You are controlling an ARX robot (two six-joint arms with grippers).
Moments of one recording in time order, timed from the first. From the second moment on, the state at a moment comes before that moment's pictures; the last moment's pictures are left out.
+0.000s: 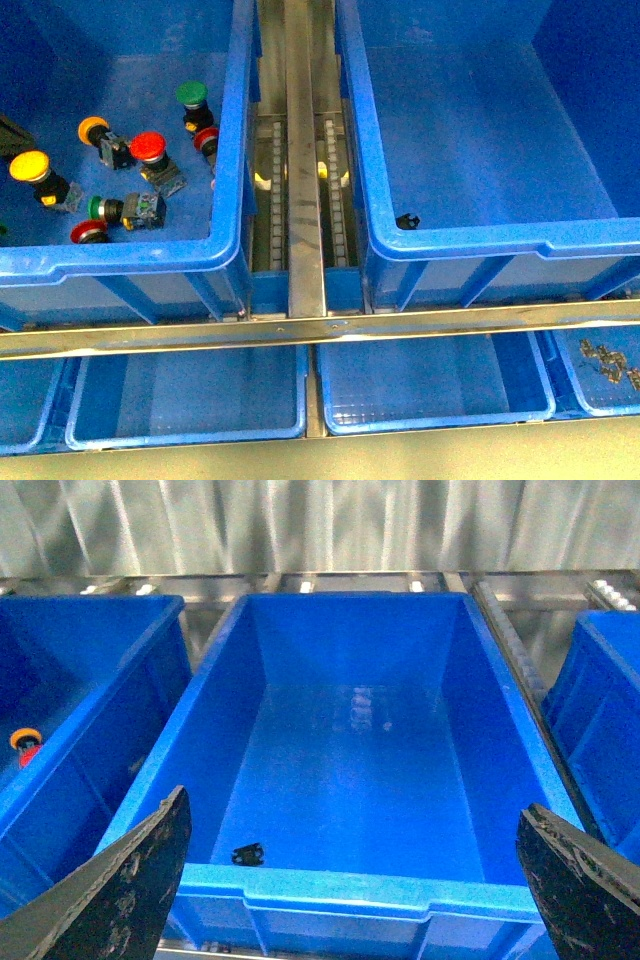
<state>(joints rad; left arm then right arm) 0.11 1.64 0.89 -0.09 0.31 0.21 0.00 0.00 0.02 0.00 0.00 0.00</state>
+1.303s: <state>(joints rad) 0.01 2.39 1.59 -0.18 0.39 0.48 0.00 0.00 0.02 0.00 0.00 0.00</state>
